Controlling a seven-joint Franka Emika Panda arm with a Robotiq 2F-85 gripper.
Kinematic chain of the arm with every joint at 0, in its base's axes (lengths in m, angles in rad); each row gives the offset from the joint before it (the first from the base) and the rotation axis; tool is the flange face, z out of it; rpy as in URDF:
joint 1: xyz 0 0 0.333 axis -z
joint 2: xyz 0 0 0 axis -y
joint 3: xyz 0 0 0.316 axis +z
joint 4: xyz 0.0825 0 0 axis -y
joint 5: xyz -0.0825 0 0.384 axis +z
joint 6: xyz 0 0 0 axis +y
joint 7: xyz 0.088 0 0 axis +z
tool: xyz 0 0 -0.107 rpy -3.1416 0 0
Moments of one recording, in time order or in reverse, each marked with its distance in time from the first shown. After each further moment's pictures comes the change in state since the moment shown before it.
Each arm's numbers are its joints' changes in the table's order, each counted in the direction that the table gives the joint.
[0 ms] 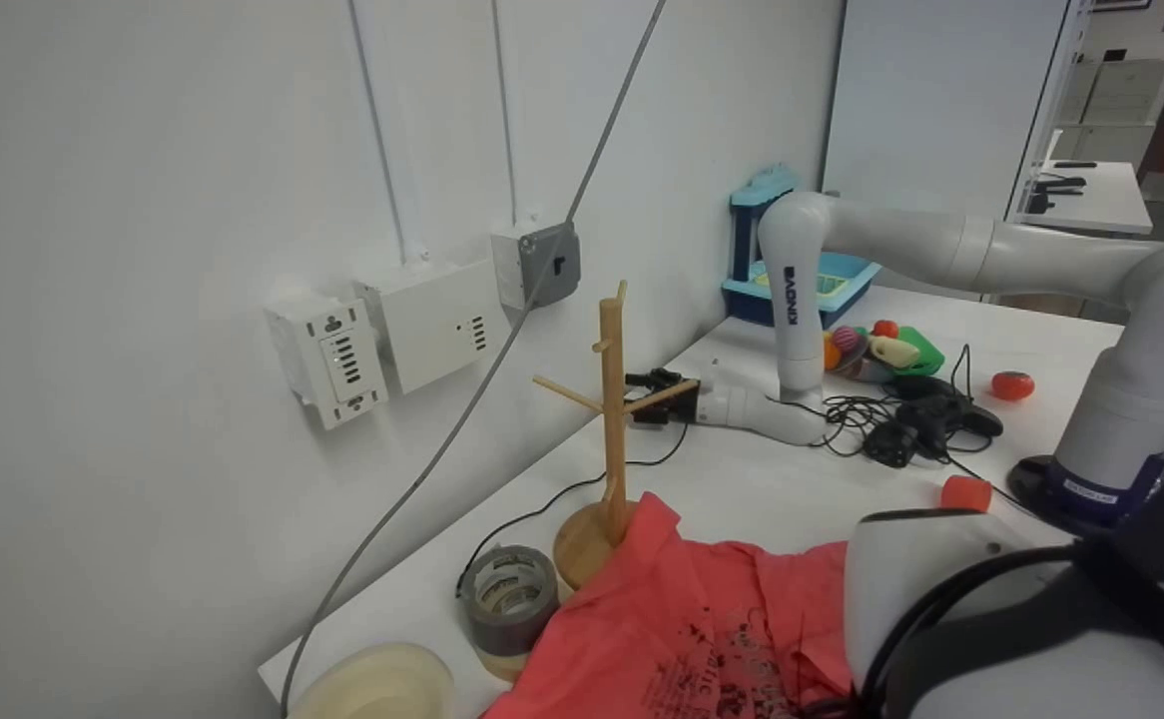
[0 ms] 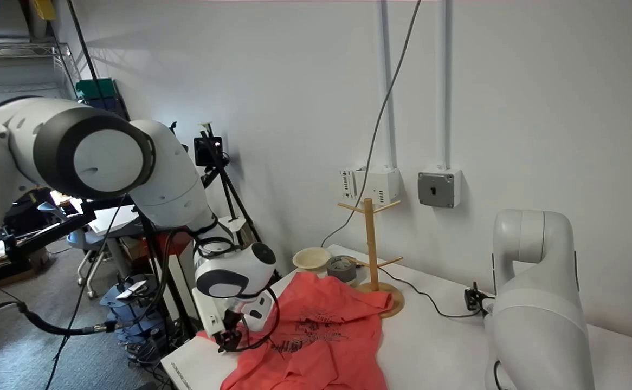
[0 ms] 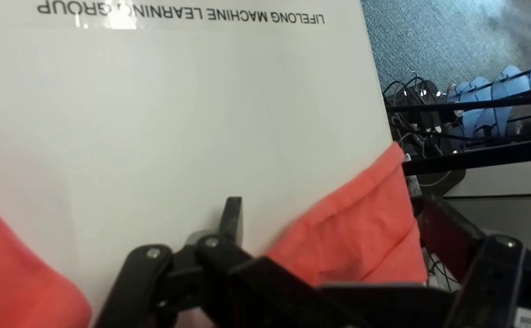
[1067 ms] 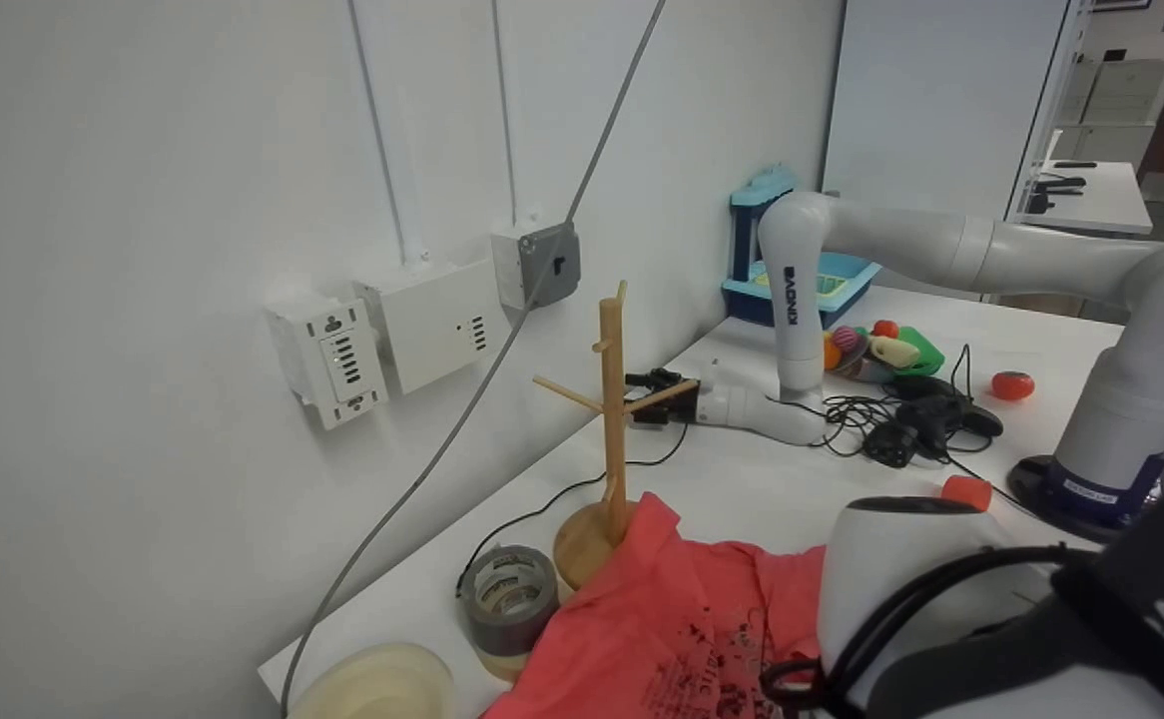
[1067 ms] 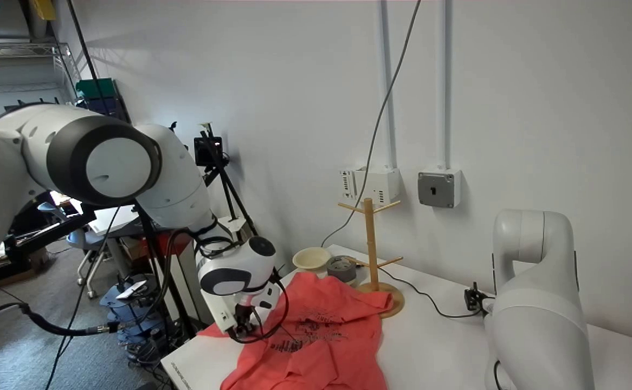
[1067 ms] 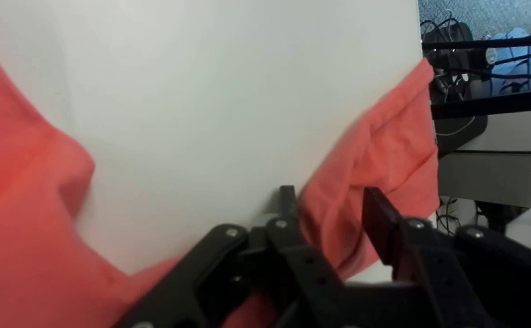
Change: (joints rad) arm -0.016 -0.033 0.001 0.047 -0.061 -0.157 0.001
